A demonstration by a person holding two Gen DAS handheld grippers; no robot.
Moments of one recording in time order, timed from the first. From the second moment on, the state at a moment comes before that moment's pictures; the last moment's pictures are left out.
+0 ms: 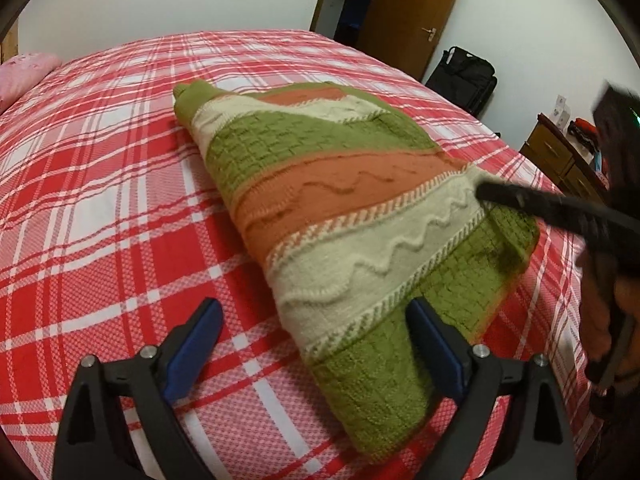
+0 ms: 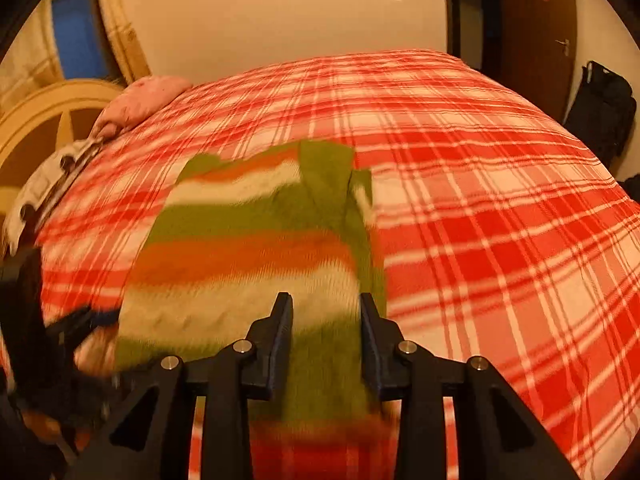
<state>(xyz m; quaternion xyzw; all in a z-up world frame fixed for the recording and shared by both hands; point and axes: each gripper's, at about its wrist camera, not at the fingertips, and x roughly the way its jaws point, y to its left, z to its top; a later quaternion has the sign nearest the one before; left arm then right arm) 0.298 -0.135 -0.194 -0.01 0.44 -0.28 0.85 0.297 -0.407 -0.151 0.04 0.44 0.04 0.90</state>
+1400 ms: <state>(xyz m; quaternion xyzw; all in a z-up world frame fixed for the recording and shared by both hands) 0.297 -0.120 -0.196 -0.05 0.43 -0.26 0.86 0.451 -0.450 -0.176 0.11 0.48 0.01 0.87</state>
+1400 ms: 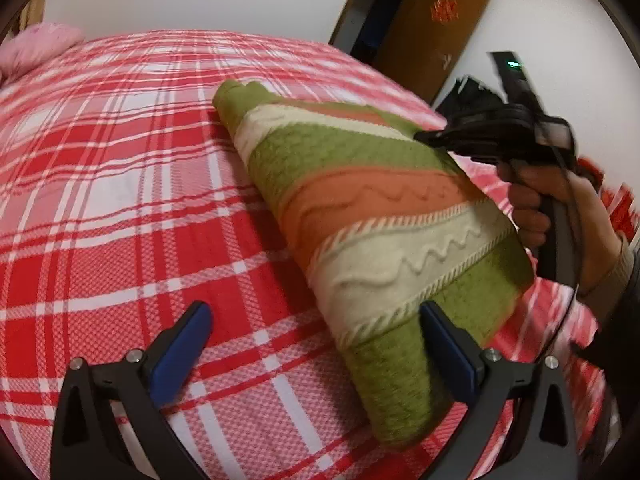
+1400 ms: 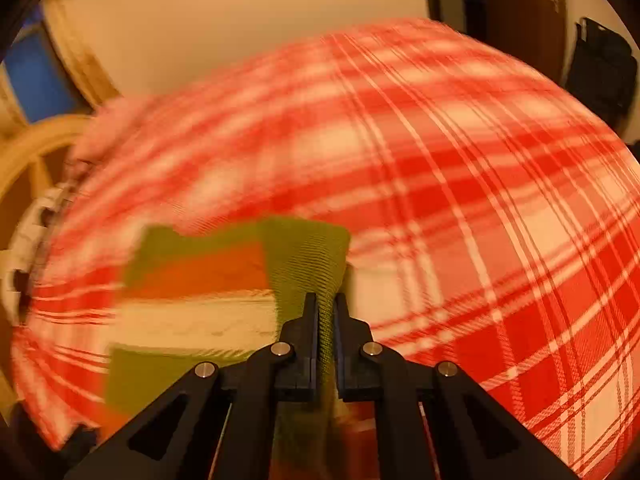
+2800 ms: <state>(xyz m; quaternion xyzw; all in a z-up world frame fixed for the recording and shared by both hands) 0.312 -0.133 -0.189 -0.05 0.46 -0.24 0.85 0.441 -0.501 -0.200 0.24 0.46 0.14 0.84</state>
